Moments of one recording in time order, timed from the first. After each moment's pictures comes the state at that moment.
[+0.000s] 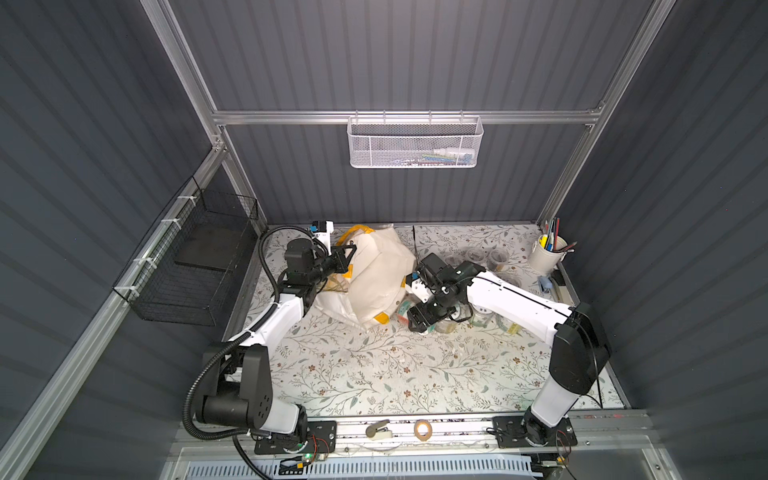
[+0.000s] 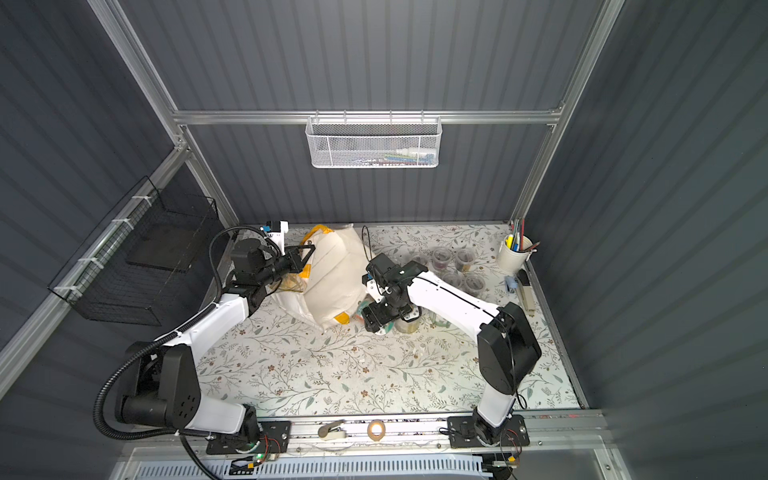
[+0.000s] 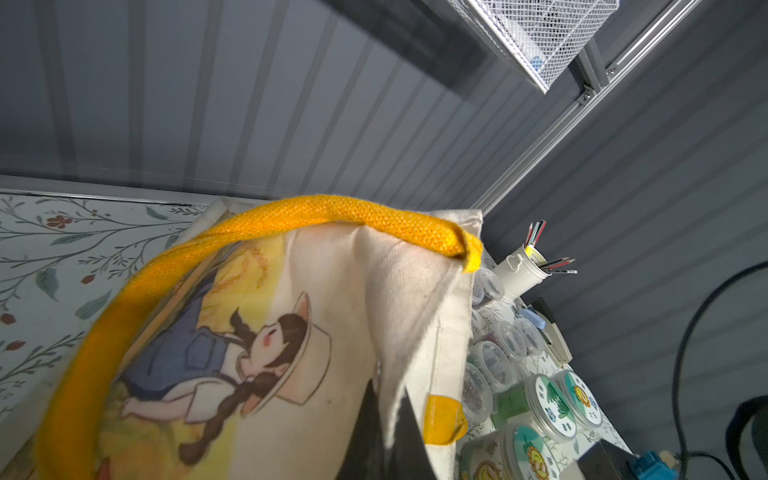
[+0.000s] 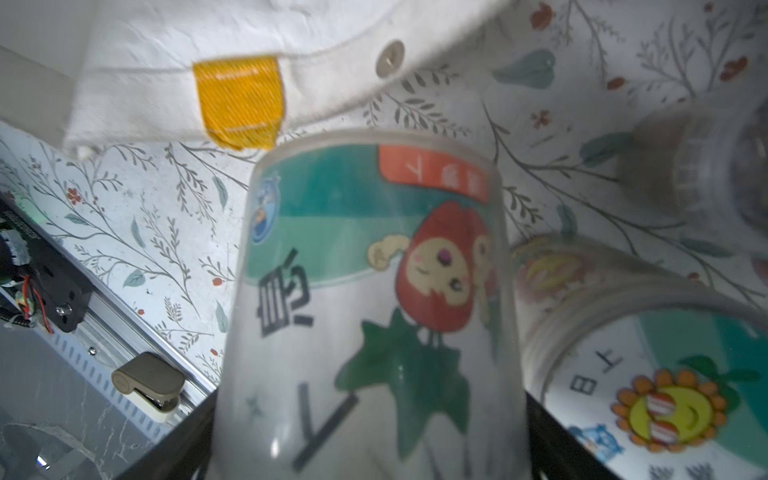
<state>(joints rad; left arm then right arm) -0.15 1.46 0.94 0.28 0.54 -0.42 0.73 1.73 1.41 -1.01 -0.19 0.13</state>
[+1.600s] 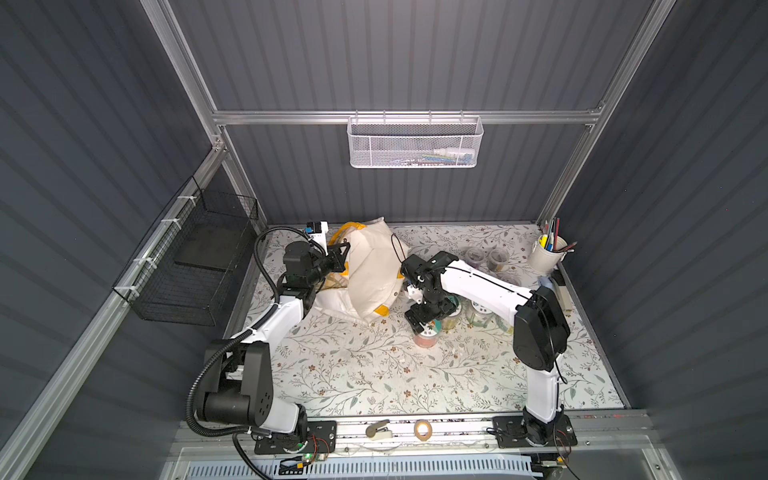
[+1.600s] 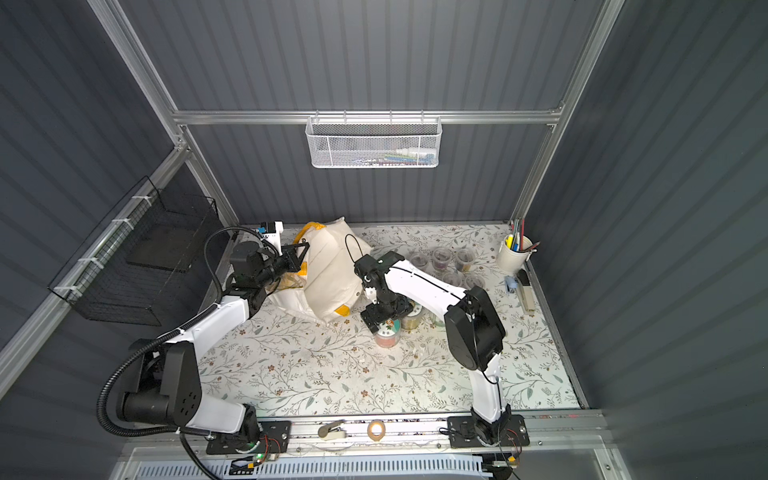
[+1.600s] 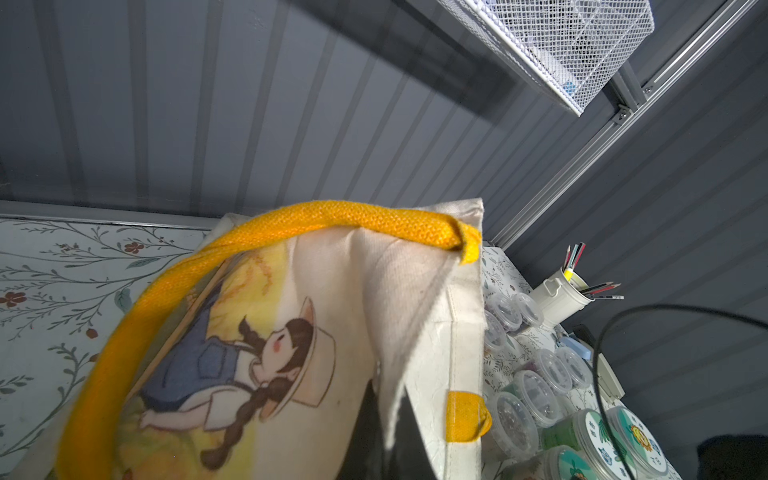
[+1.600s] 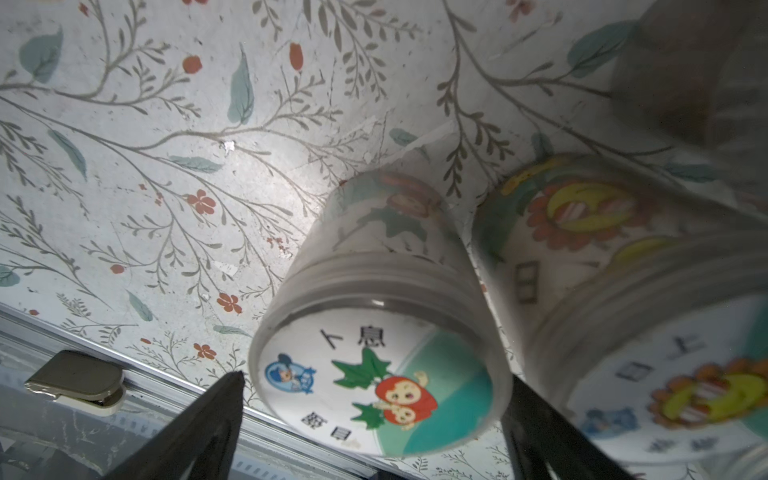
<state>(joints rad) -0.14 1.47 0.90 0.38 0.47 -0.39 0.77 1.98 1.65 -1.29 -0.08 0.16</state>
